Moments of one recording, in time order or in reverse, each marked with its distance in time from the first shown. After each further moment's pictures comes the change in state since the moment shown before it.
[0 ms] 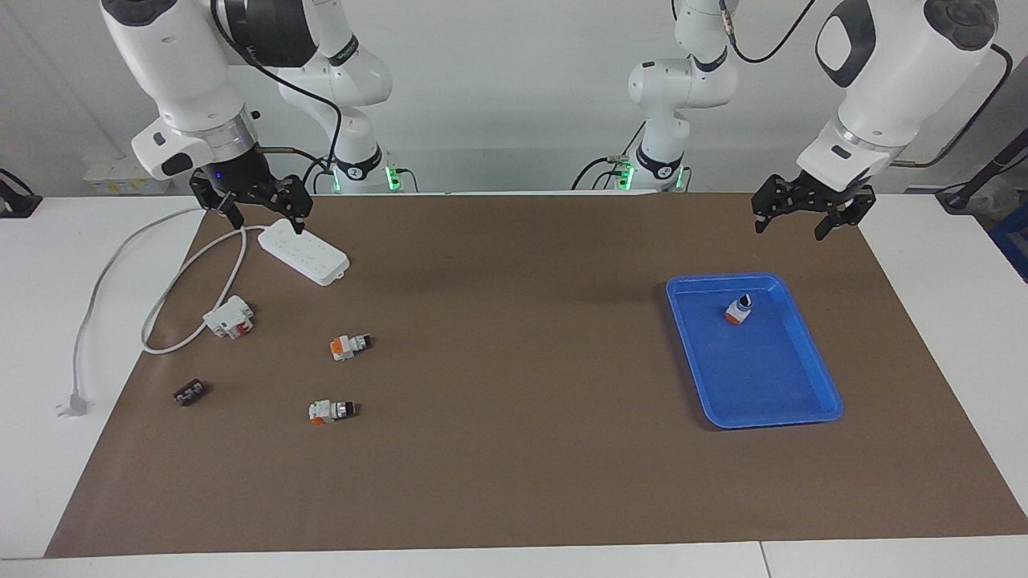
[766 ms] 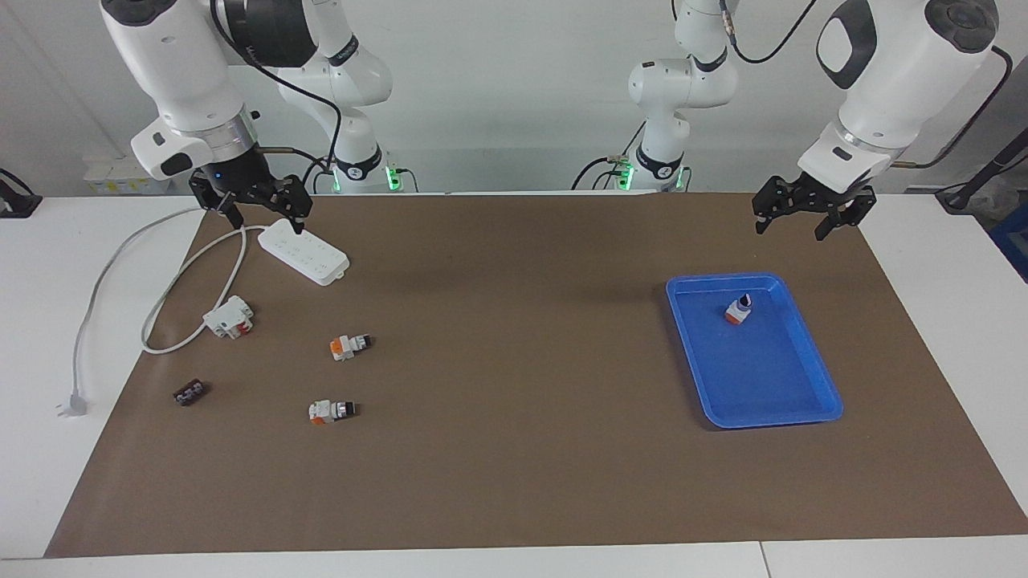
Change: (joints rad) left arm 0.000 0.001 0.003 -0.003 0.000 0.000 -0.002; right arm 0.000 0.000 0.000 0.000 0.000 0.000 0.000
